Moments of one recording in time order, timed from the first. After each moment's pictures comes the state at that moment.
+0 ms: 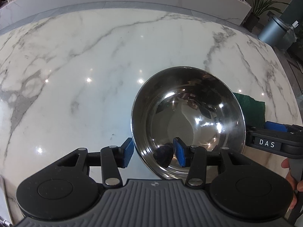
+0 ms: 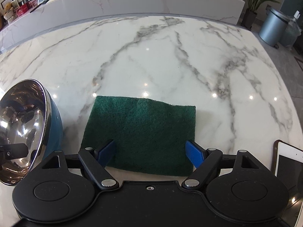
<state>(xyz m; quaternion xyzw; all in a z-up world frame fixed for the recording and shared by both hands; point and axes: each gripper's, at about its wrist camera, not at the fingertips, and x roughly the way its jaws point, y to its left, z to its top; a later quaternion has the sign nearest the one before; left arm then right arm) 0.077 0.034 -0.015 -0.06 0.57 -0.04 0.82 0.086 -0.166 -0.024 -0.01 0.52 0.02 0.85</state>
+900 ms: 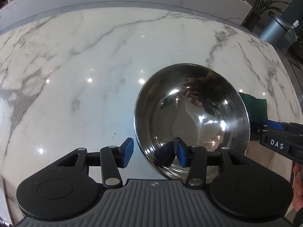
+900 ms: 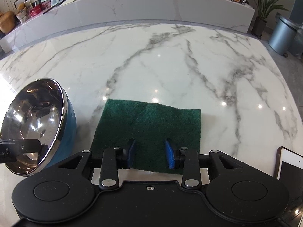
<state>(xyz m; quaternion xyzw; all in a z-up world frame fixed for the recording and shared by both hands) 0.075 0.035 -0.020 -0.05 0.57 -0.04 0.82 0.075 -0.169 -0.009 -0.01 0.50 0.06 0.86</state>
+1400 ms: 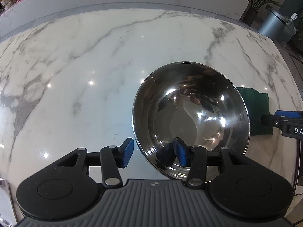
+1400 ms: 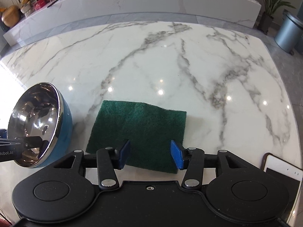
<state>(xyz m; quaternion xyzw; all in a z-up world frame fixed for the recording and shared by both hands) 0.073 0.031 -0.018 -0.03 0.57 -0.05 0.82 0.091 -0.199 0.006 -0.01 0.54 0.09 0.84</state>
